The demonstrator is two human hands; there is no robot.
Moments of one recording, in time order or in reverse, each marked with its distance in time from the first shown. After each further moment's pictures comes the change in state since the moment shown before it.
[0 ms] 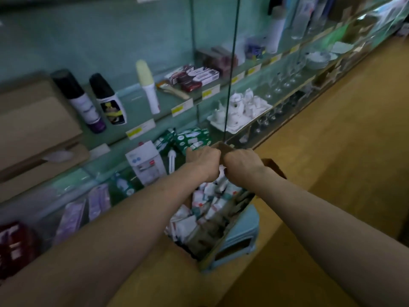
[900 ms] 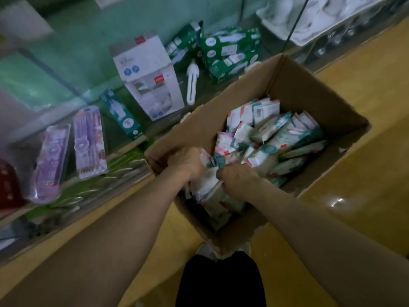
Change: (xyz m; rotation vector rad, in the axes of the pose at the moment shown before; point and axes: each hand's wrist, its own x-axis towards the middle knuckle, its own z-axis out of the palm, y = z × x) left_hand 0.058 -0.129 0.234 -0.401 -0.364 -0.355; right_hand 0.098 -0.090 0.261 0.112 -0.482 -0.297
